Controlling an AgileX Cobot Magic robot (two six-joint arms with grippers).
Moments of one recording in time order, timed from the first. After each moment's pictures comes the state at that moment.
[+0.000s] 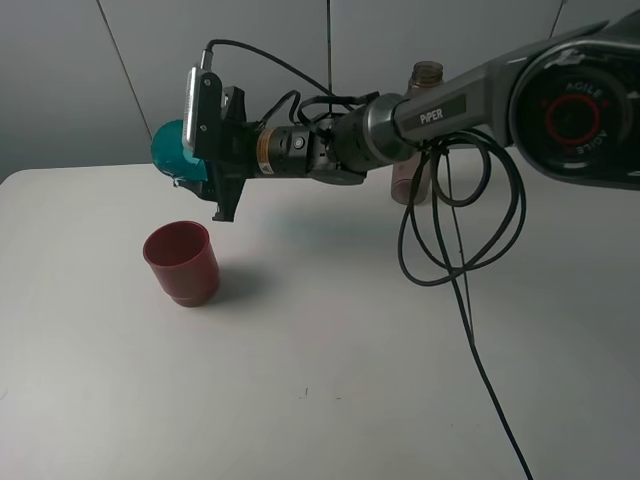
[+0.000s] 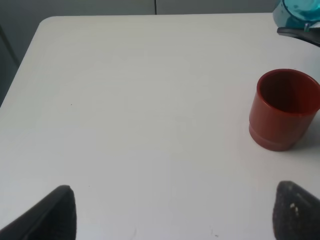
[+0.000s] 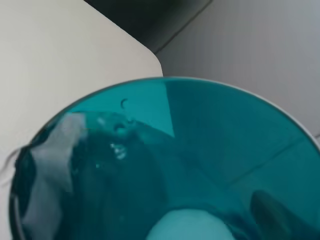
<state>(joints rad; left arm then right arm) 0.03 -0.01 -0.51 0.01 1.09 -0.02 0.68 2.39 -1.63 -0.93 -0.56 -0.11</state>
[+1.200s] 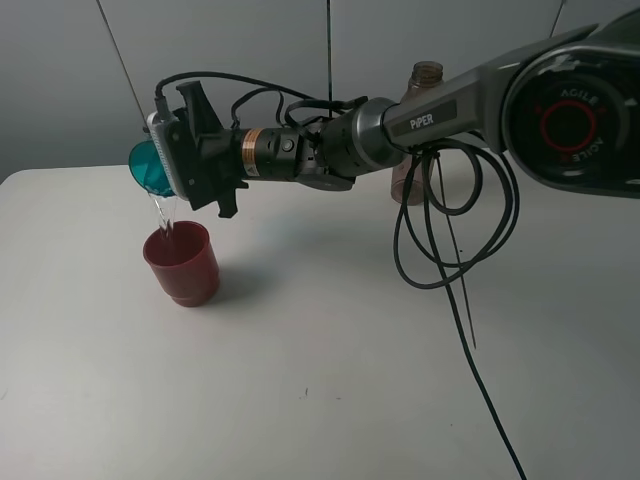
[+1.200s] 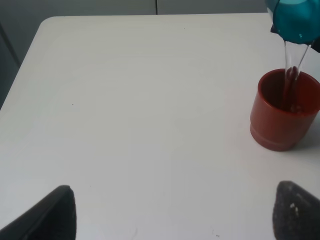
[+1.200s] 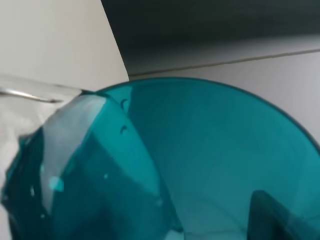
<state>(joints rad) 0.03 -0.01 -0.51 0.01 1.09 -0.02 0.71 2.39 -1.63 -0.87 -0.63 -0.73</state>
